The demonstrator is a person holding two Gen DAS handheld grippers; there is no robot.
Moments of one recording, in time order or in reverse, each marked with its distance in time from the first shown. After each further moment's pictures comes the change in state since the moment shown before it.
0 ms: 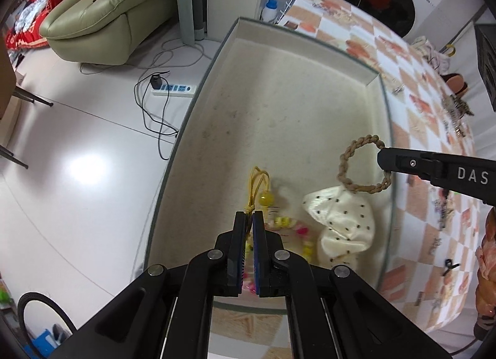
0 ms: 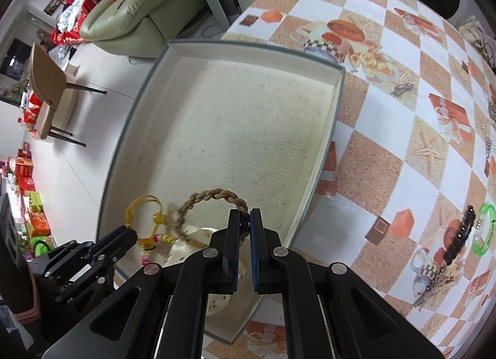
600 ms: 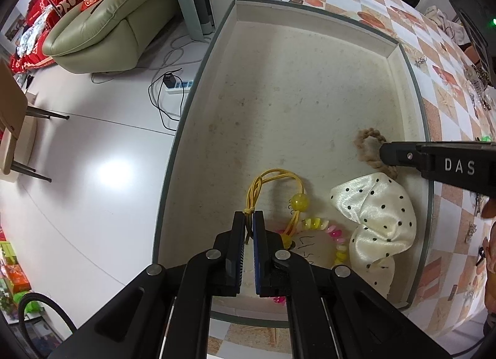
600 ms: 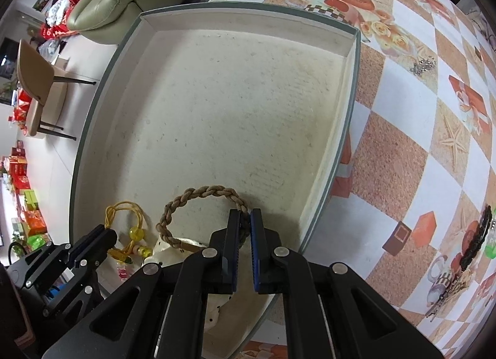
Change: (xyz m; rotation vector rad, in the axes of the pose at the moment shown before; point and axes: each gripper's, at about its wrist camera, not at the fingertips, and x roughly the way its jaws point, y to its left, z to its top) left arm 0.017 -0.012 0.004 0.078 0.052 0.115; right arm 0.040 -0.010 0.003 0.024 0.066 -0.011
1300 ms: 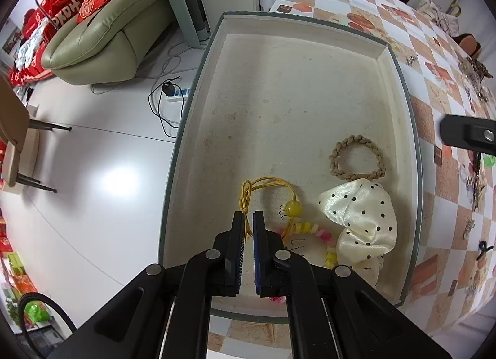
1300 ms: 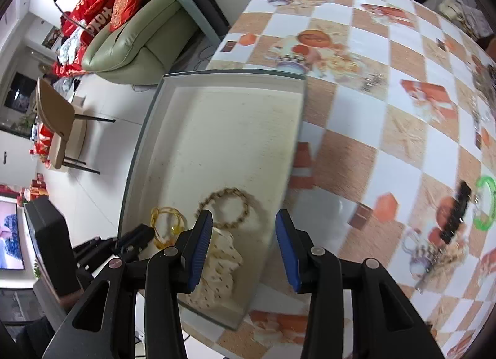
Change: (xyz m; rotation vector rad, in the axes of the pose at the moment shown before) left arm -0.026 -0.017 0.002 0.047 -0.012 0.017; right arm -0.088 -0.037 -0.031 0.096 -0.153 0.097
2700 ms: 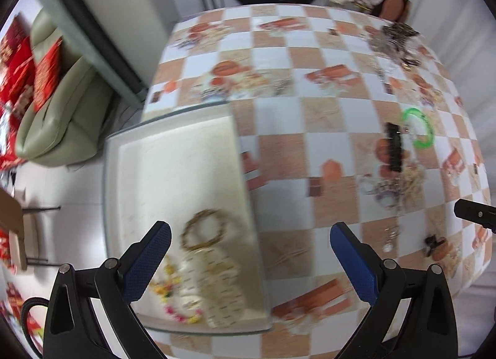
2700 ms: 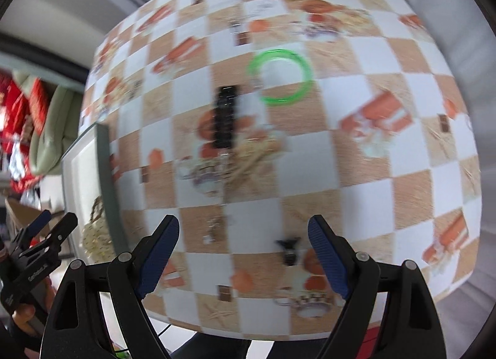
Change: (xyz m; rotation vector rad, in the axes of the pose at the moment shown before) left arm -0.011 -0.151 0.042 0.312 -0.101 -0.061; right arm -0.103 -0.227 -0.123 0.542 -0.063 -0.126
